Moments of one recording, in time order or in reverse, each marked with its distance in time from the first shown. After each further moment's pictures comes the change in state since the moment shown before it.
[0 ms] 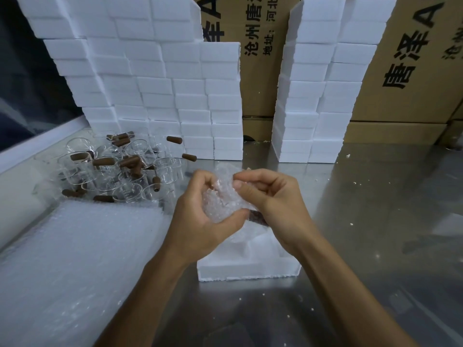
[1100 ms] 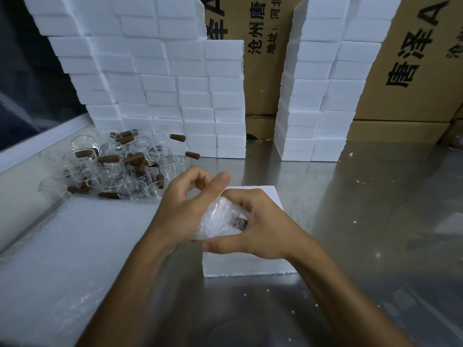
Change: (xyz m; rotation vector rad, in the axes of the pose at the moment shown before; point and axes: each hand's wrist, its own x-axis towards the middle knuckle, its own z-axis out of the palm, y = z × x) left_hand 0.013 0.006 -0.027 -0.027 -0.001 -0.190; right_hand -0.010 0.007 0.016 -0.571 -0.420 -0.174
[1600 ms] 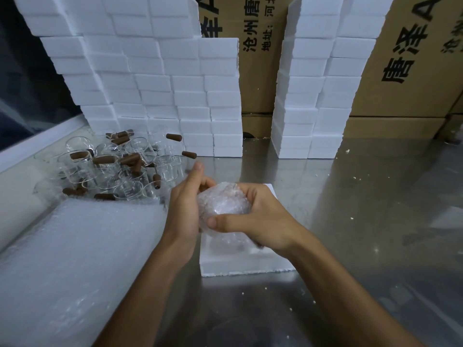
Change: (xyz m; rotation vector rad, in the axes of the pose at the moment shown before) left_hand 0.000 -0.005 0.026 -0.343 0.154 -0.213; right_hand -0.002 -0.003 -0.005 0.485 0.045 0.148
